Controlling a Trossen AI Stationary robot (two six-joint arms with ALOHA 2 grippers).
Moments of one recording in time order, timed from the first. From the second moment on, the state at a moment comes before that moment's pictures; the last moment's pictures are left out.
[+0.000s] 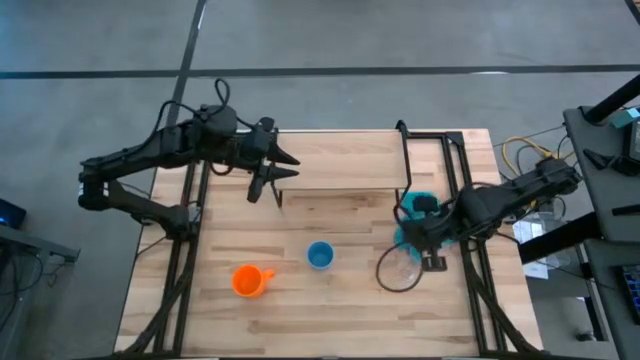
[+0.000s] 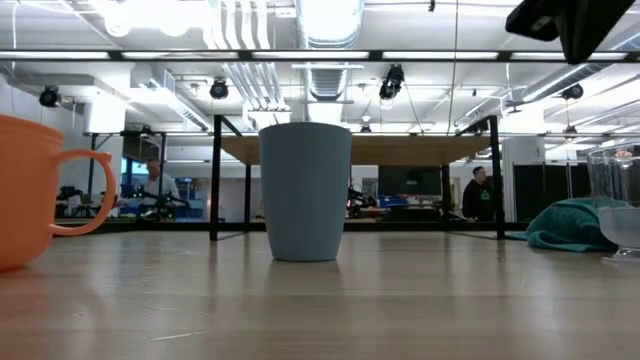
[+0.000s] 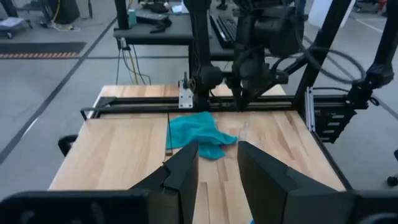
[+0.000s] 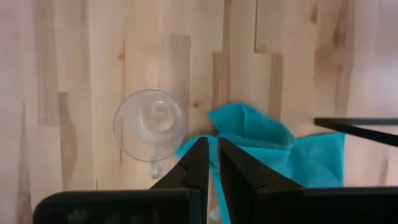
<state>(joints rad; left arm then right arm) 0.19 1.20 1.50 -0.61 0.23 0.06 0.41 1.28 1.22 -1.28 0.10 0.36</state>
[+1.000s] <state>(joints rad) 0.19 1.13 1.49 -0.64 0.24 0.07 0.38 1.66 1.29 -1.39 -0.08 0.34</state>
